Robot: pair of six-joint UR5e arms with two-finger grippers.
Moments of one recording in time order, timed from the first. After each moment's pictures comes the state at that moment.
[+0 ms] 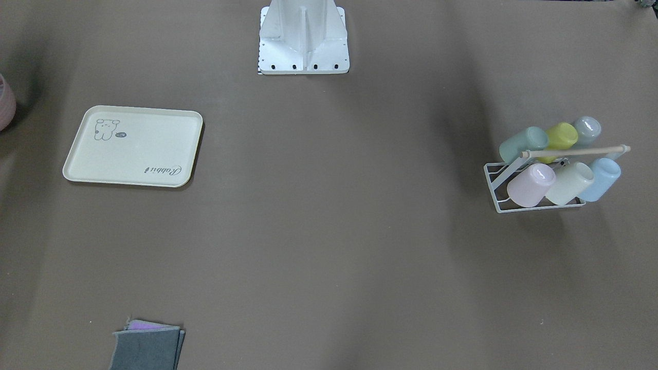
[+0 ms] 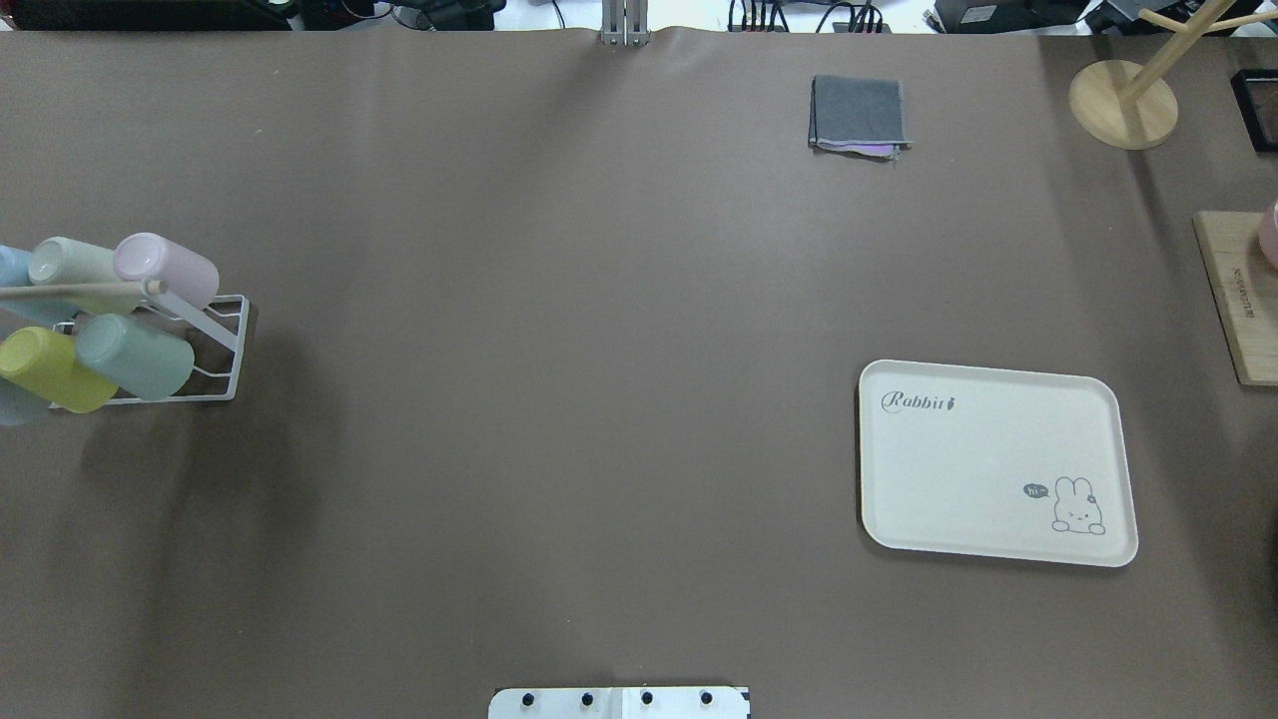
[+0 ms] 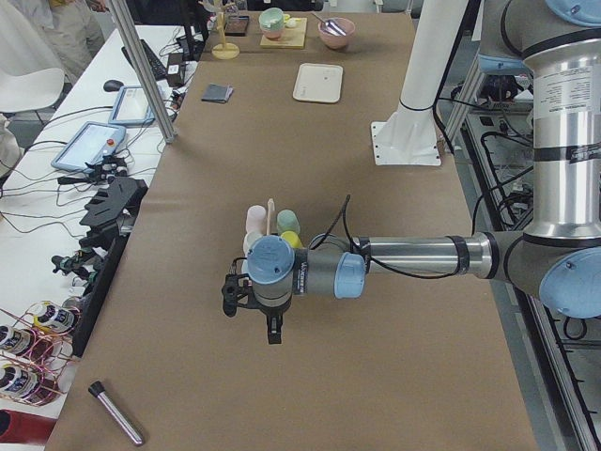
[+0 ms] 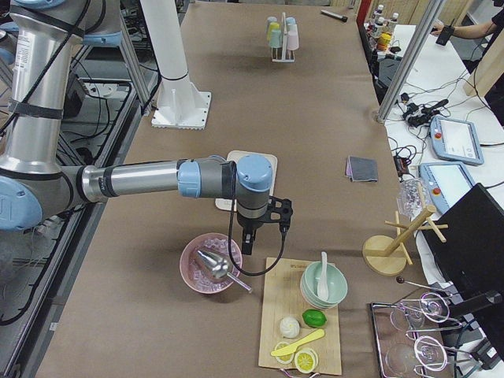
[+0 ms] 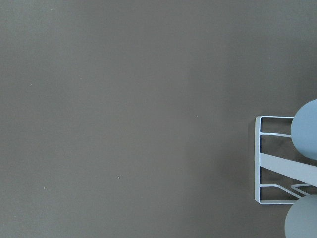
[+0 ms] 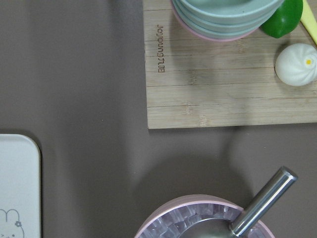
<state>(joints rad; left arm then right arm) -1.59 -1.45 -1.66 -1.67 -2.41 -0.11 1.54 -1.81 1.95 -1.71 2.33 0.10</state>
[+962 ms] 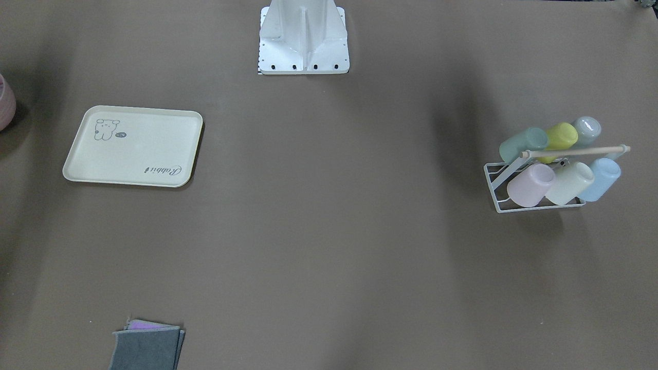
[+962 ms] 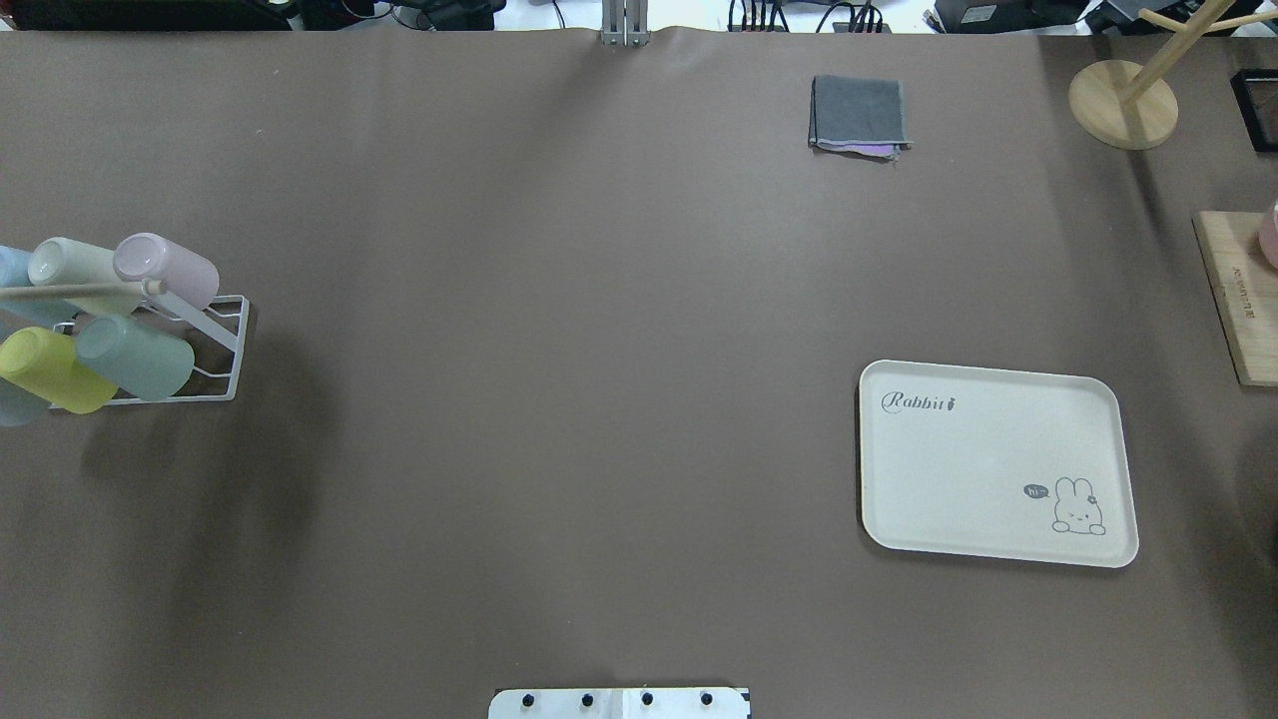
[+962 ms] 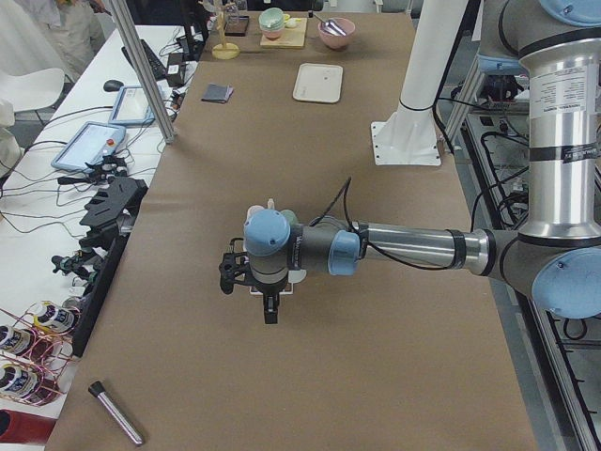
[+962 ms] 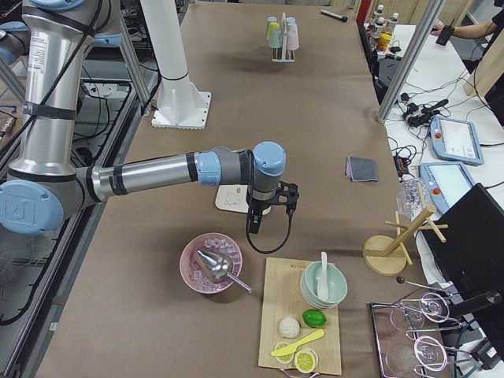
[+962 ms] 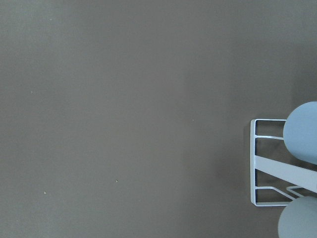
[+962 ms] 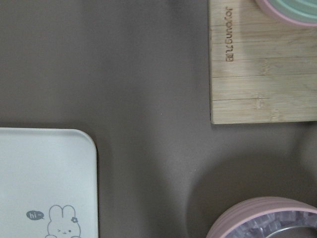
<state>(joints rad) -1.54 -1.47 -1.77 -1.60 -2.40 -0.19 1.37 -1.75 1.96 -1.72 2.40 0.26</state>
